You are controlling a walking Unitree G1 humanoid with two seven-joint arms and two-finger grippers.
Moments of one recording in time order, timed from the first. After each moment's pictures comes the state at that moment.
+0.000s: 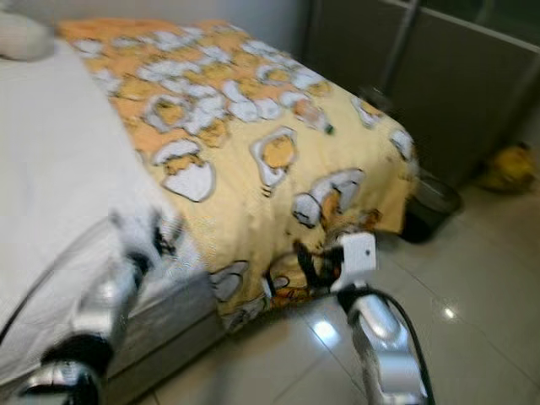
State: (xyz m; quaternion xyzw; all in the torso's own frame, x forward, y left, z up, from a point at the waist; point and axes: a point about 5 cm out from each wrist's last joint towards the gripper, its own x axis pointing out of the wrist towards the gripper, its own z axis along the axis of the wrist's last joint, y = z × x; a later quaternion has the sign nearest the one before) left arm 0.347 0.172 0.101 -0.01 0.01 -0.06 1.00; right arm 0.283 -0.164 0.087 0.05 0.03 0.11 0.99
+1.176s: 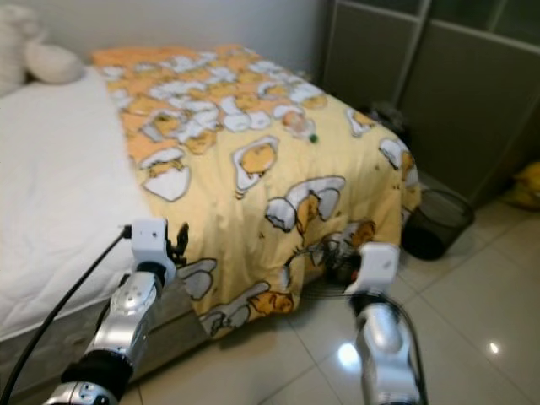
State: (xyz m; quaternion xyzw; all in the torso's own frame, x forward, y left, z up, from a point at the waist) left arm 0.326 0.139 0.073 0.02 0.04 0.00 1.00; right arm 0.275 -0.181 0.056 0.04 0.02 0.04 1.00
